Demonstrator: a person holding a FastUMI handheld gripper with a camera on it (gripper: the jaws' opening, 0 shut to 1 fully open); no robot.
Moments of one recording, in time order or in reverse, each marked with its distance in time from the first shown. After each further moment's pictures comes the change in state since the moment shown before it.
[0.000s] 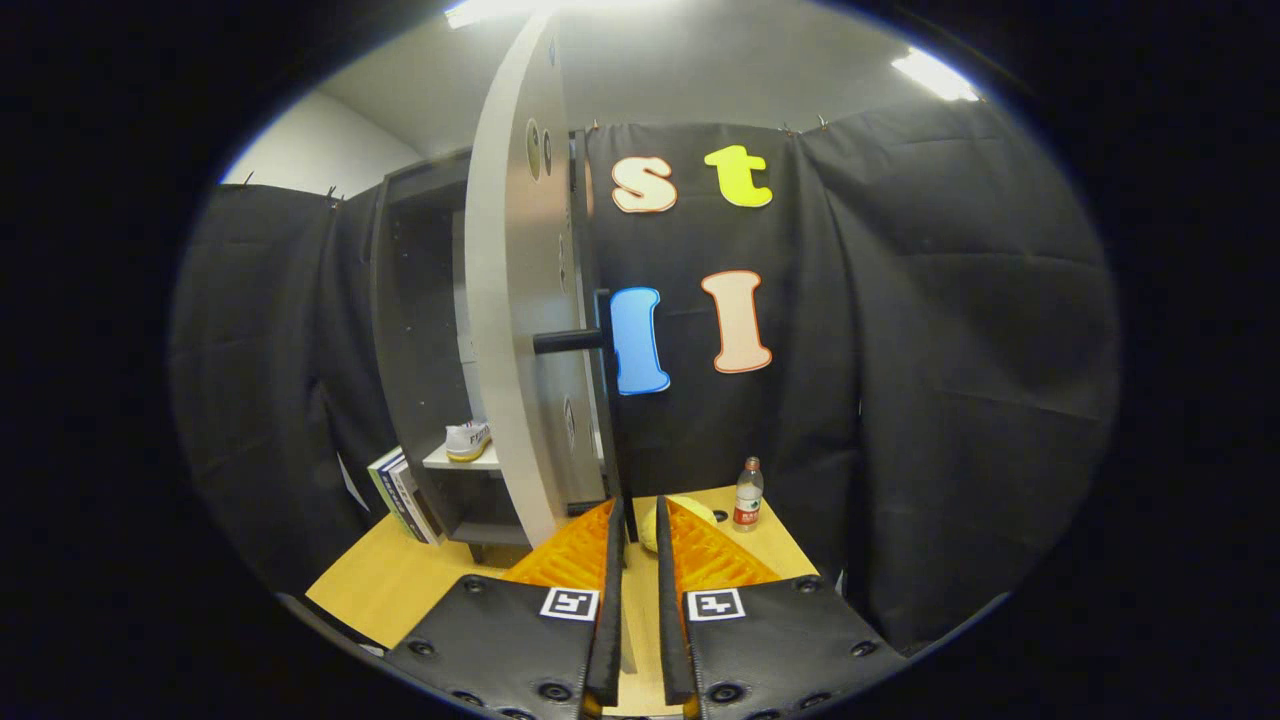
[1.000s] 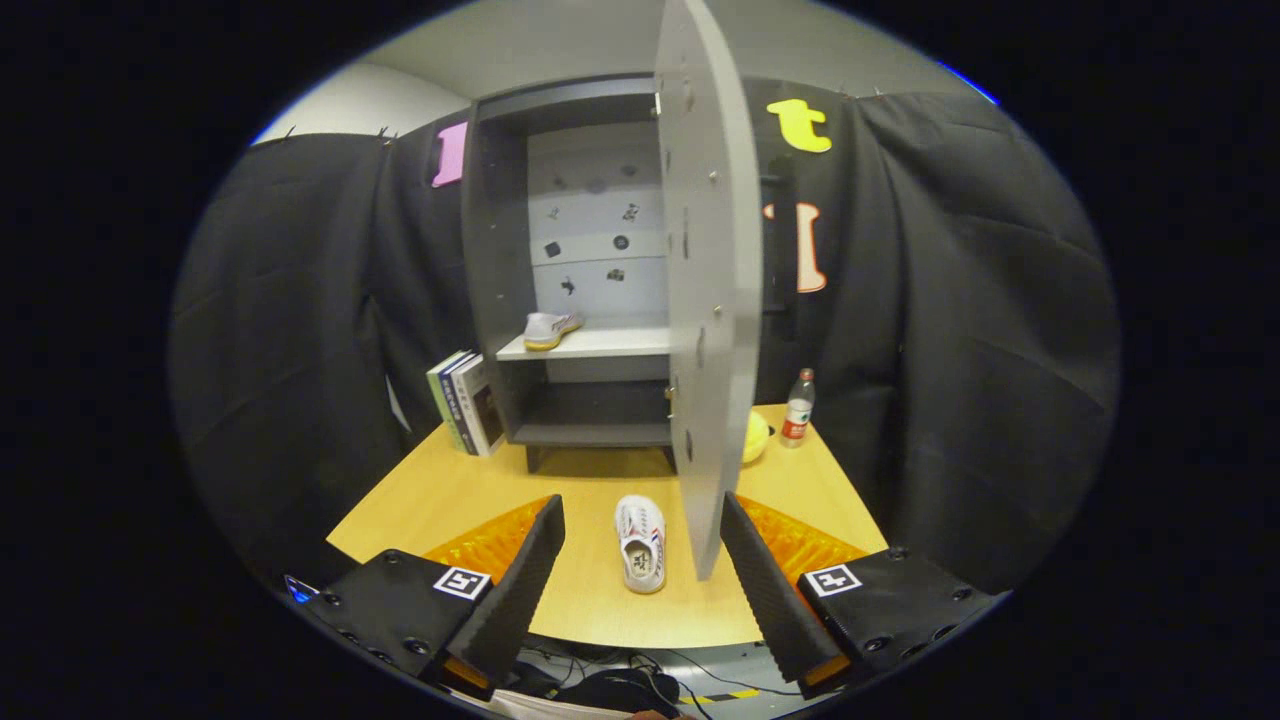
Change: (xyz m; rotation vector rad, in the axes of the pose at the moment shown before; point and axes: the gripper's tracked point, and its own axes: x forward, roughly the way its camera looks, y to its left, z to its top) arm -0.060 0.111 -0.114 -0.090 0.221 0.164
